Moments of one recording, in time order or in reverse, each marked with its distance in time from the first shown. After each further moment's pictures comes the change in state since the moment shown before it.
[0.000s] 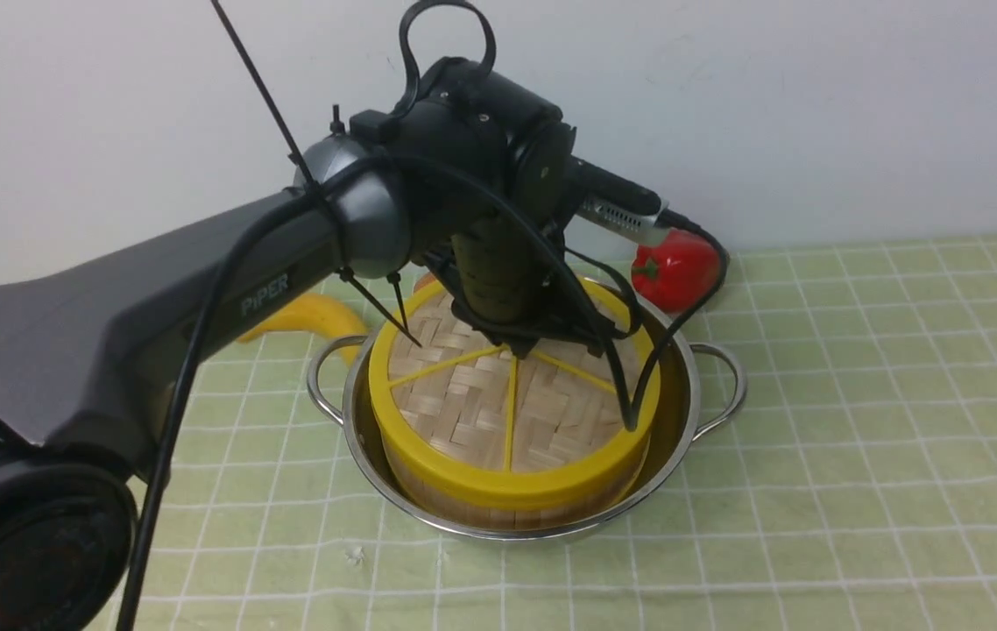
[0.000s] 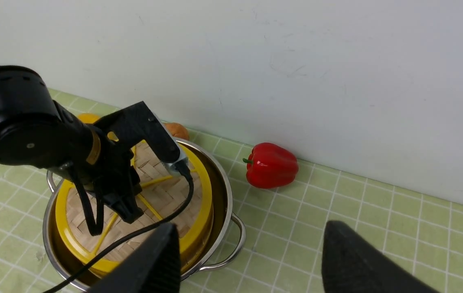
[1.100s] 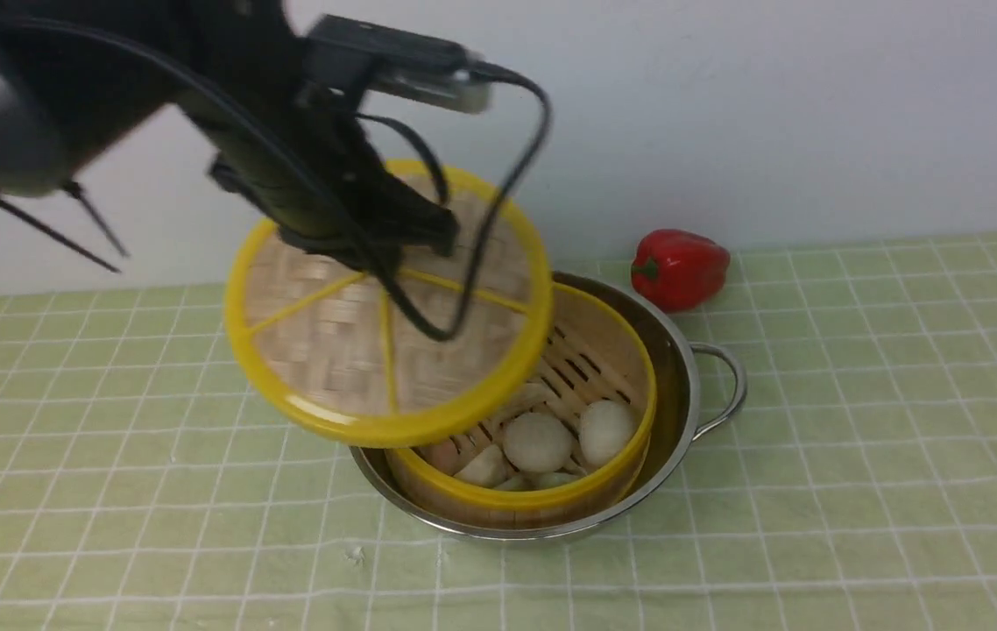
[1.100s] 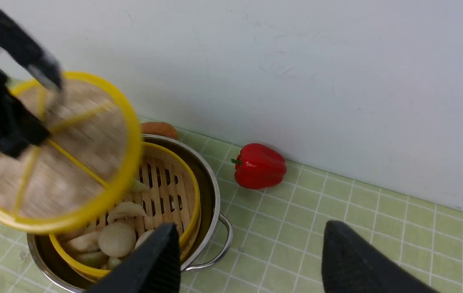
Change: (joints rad) right arm 0.000 0.000 0.000 -0.026 0.000 -0.012; left arm 0.138 -0.285 0.138 -0.097 0.018 0.086
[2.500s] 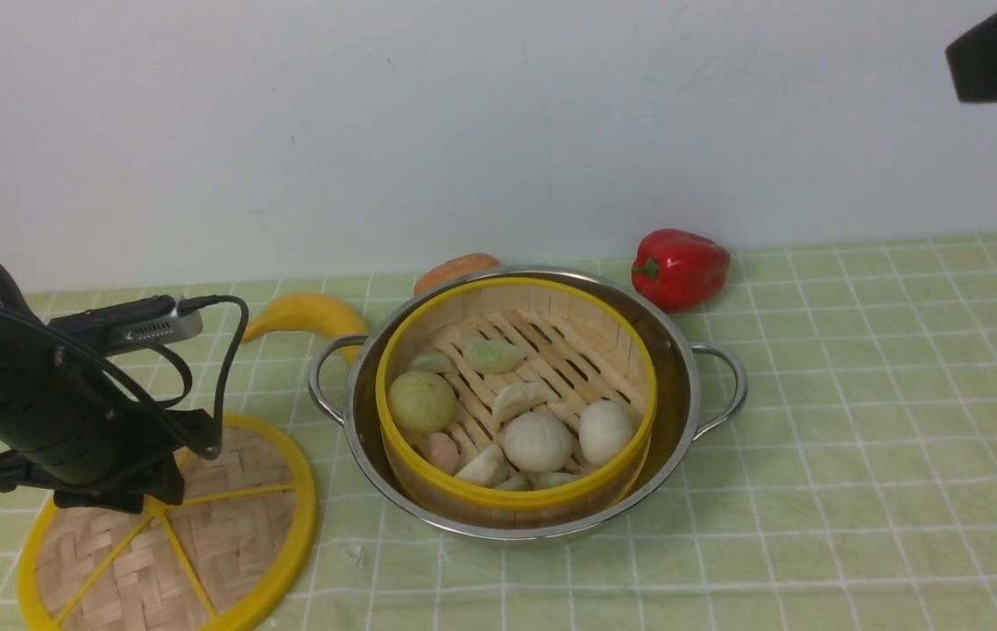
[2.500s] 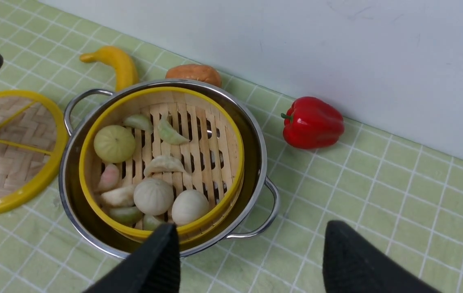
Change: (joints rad) right arm 0.000 0.167 -0.001 0.128 0.001 -0.078; left arm 0.590 -0.057 0.672 -0.301 -0.381 0.110
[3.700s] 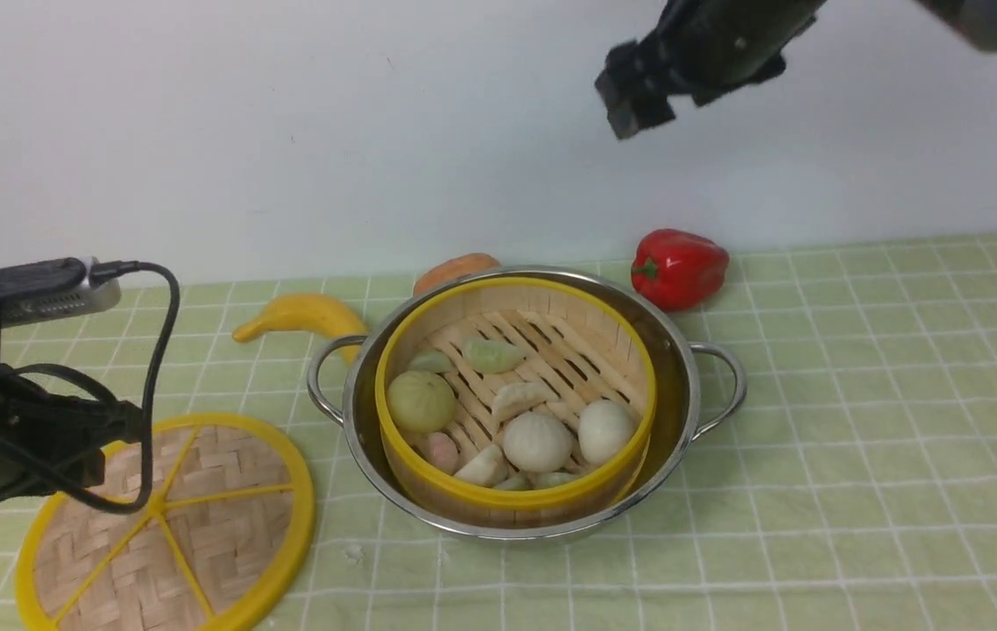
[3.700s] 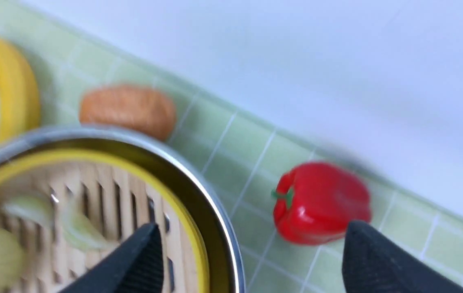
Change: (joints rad) right arm 0.000 0.873 -0.703 -0.032 -0.007 -0.012; left arm 0.000 -0.309 0.132 0.152 -0.020 -0.124
